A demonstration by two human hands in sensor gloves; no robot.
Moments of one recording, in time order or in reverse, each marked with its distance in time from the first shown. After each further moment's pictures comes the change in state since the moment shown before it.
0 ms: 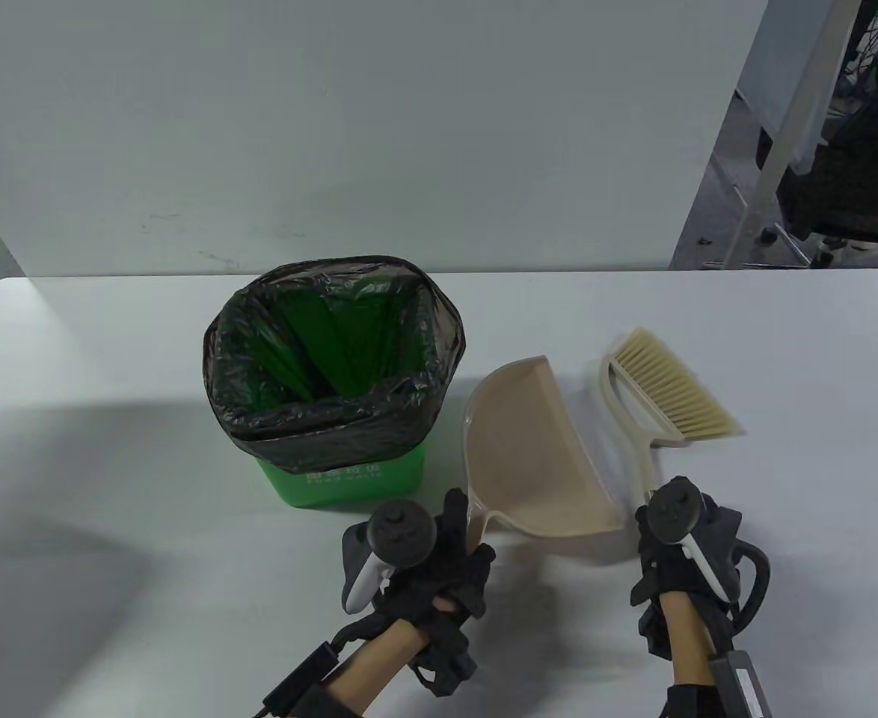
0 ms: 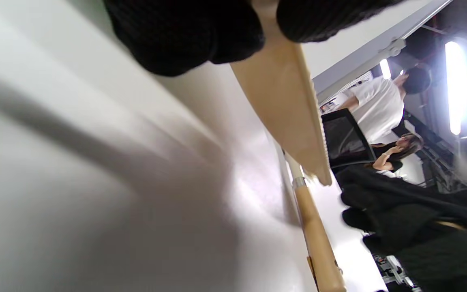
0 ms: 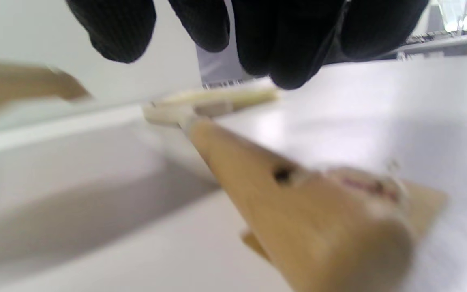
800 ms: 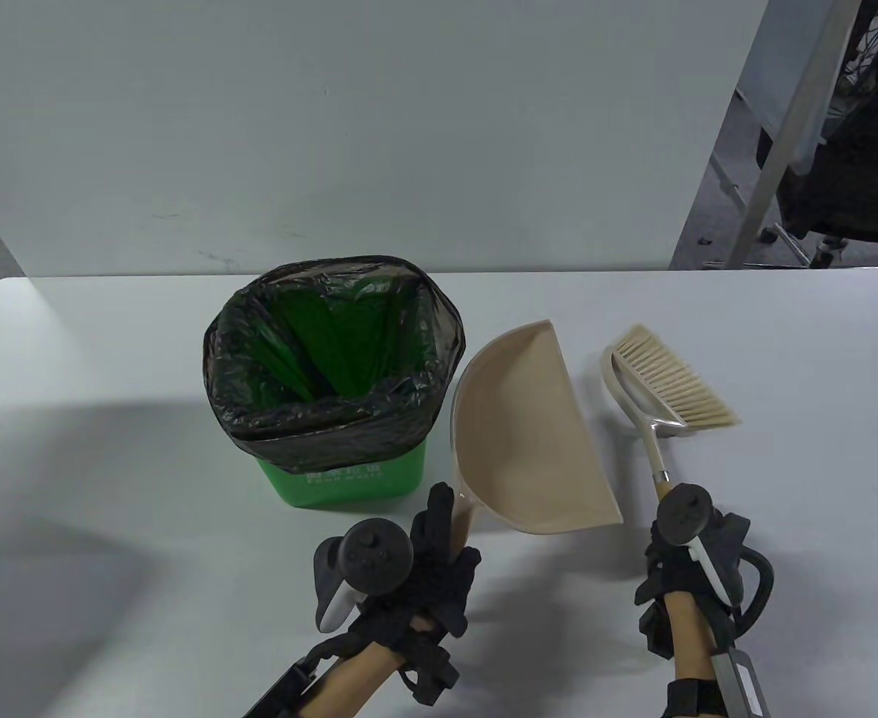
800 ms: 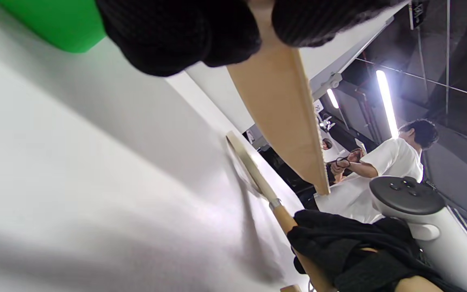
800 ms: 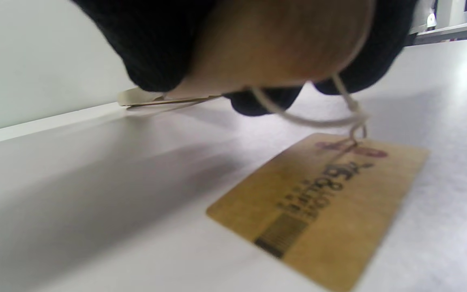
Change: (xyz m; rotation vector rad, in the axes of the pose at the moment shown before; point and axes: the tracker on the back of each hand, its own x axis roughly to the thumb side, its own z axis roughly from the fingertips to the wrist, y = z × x) left_hand 0.008 0.023 0.046 0.153 -0.196 -0.050; right_hand -0.017 0.024 -0.010 0.044 0.124 -0.005
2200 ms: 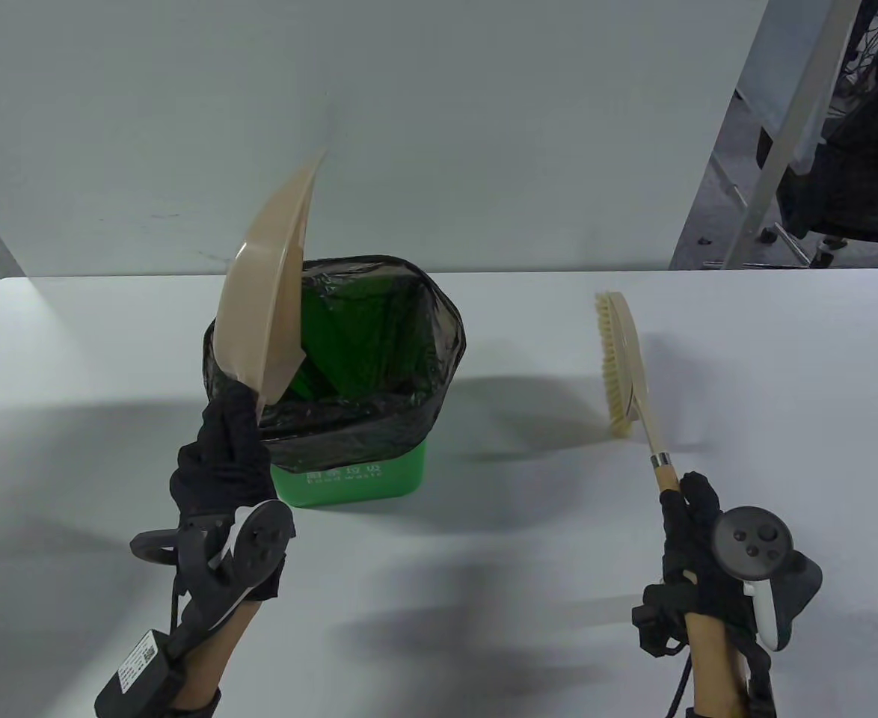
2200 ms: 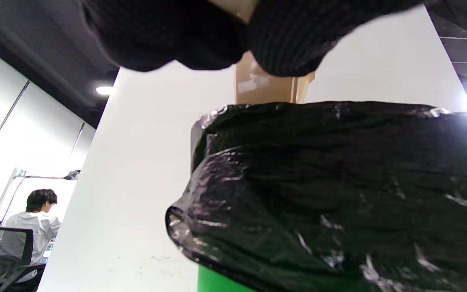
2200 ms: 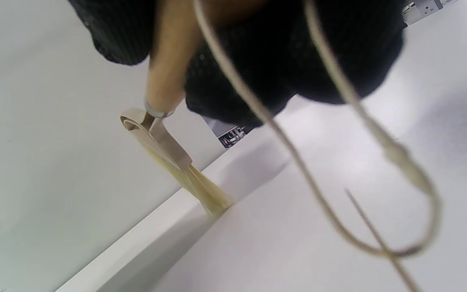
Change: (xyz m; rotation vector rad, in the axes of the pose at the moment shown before) left_hand 0.031 0.167 0.053 0.806 0.123 -0.984; right_hand -0.012 -0.057 0.041 -0.135 -0.082 -0.472
